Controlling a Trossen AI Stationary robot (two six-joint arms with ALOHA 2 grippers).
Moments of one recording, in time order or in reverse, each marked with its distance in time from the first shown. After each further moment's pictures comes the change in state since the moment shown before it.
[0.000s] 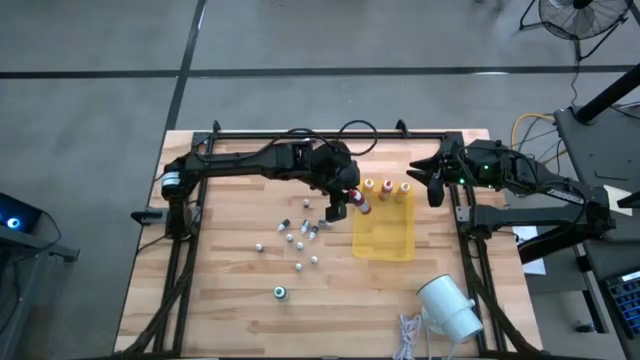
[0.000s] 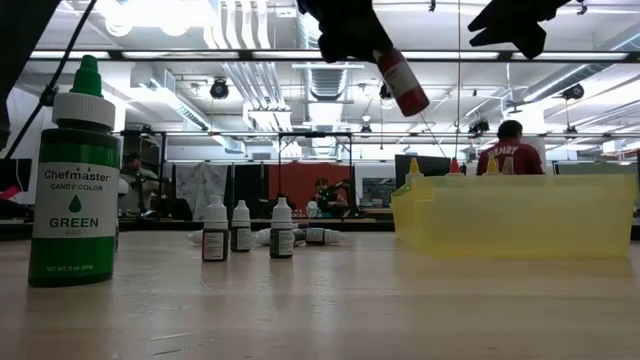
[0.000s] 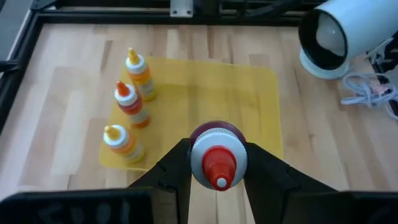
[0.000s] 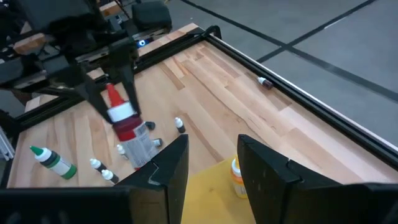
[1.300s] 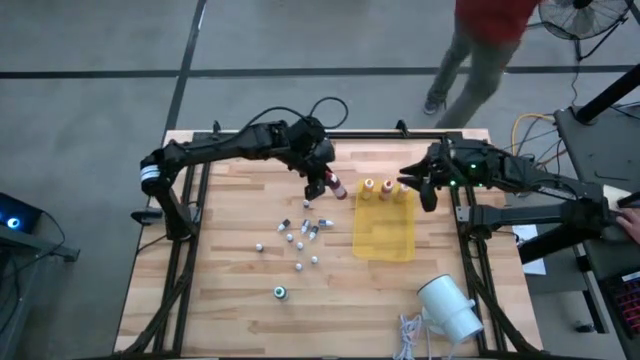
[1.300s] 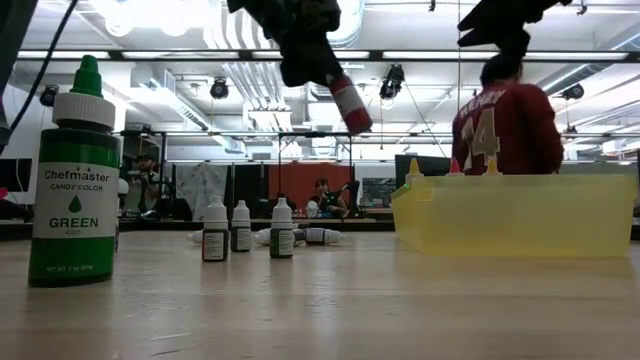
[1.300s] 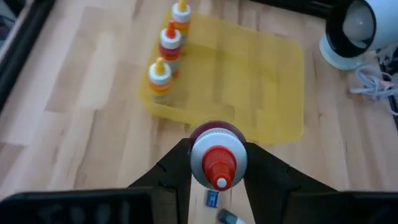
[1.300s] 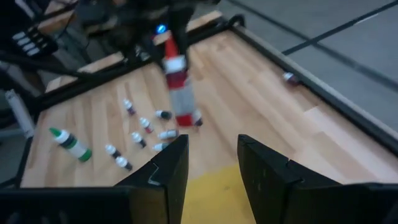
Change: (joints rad) left arm 0.159 -0.158 -0.220 -0.014 0.135 -0.036; right arm 0.000 0.068 0.000 0.050 -0.095 -0.046
